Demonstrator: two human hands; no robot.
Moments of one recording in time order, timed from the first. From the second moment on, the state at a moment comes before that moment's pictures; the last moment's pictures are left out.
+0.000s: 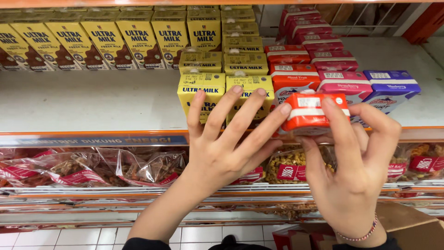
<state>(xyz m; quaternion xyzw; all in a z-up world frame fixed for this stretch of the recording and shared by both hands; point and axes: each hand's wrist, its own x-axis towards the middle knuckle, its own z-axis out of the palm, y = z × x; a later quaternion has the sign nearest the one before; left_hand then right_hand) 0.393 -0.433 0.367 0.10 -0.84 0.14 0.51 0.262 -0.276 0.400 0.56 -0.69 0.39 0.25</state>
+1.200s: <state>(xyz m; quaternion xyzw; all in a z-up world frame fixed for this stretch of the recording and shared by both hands) 0.380 -0.430 0.371 0.15 -0.84 0.18 0.50 0.229 -0.299 0.397 0.53 -0.71 0.35 0.30</state>
